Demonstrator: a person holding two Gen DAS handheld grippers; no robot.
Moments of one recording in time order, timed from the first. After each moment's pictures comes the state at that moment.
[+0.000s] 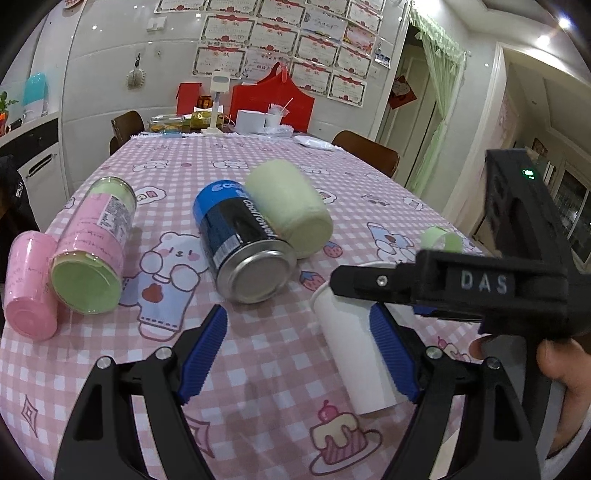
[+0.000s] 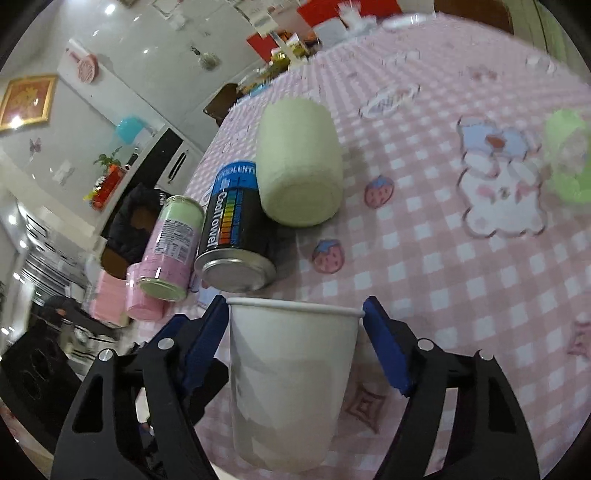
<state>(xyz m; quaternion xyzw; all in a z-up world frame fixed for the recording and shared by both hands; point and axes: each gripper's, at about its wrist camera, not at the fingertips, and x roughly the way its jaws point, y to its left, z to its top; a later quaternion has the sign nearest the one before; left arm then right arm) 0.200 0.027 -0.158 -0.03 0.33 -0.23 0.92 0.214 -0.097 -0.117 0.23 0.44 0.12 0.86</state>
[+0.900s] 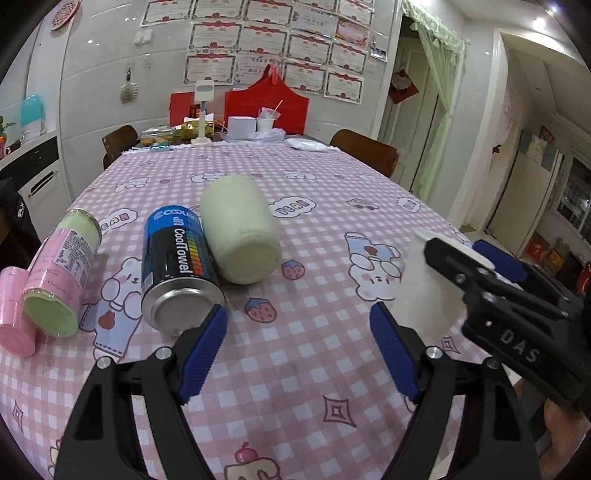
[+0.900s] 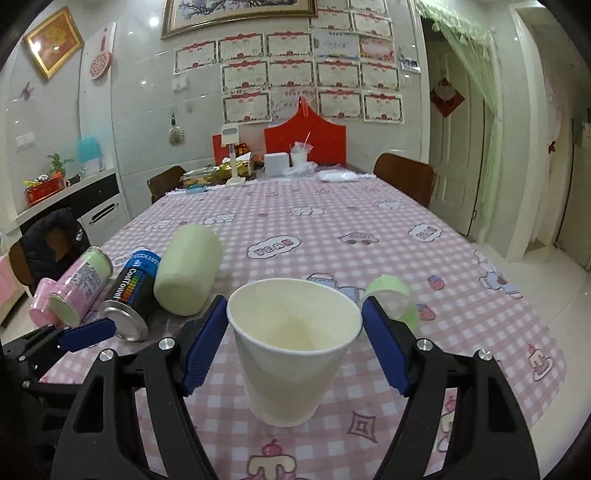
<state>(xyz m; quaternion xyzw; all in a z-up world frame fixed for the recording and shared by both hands) 0.201 -0.043 -0.141 0.00 0.32 -0.21 0.92 0.156 -0.148 -0.085 0.03 0.24 -0.05 0.97</state>
